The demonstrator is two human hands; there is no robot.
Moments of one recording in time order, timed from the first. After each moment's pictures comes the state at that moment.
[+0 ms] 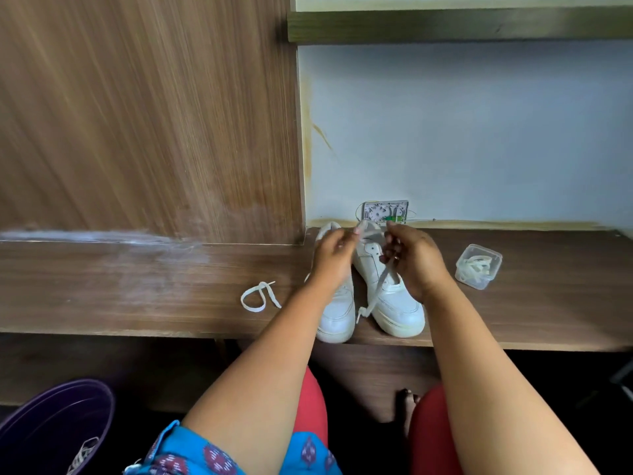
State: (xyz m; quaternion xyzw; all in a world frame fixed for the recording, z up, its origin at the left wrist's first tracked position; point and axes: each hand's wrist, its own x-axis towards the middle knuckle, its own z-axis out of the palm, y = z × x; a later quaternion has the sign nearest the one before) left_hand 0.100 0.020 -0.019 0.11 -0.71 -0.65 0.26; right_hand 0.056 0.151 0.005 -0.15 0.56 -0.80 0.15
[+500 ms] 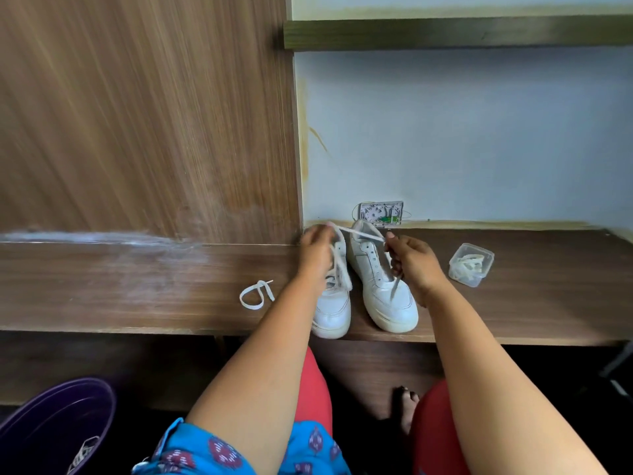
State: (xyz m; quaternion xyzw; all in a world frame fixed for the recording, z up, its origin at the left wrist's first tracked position) left_hand 0.102 0.011 -0.016 0.21 -0.58 -0.75 0.26; right_hand 0.050 0.172 -0.015 -0.15 0.67 -0.72 0.11
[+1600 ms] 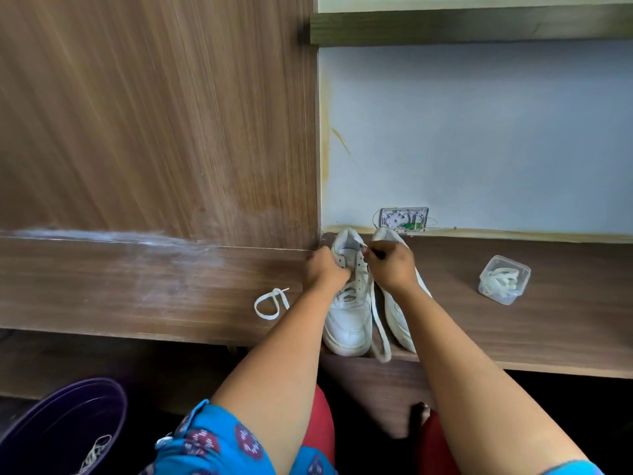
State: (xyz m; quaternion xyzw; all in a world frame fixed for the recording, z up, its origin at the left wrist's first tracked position) left_hand 0.082 -0.027 -0.042 0.33 -0.87 -0.32 0.14; right_hand 0.027 0.091 -0.032 -0.25 0.86 -0.44 -0.07
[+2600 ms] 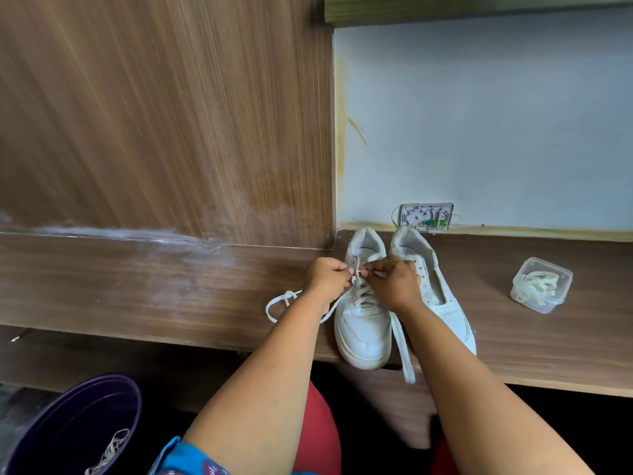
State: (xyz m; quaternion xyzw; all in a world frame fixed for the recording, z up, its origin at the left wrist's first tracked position) left_hand 0.076 -0.061 -0.076 0.29 -0.72 -0.61 0.14; right_hand 0.012 0.060 -0.081 -0.21 0.88 -0.42 0.01
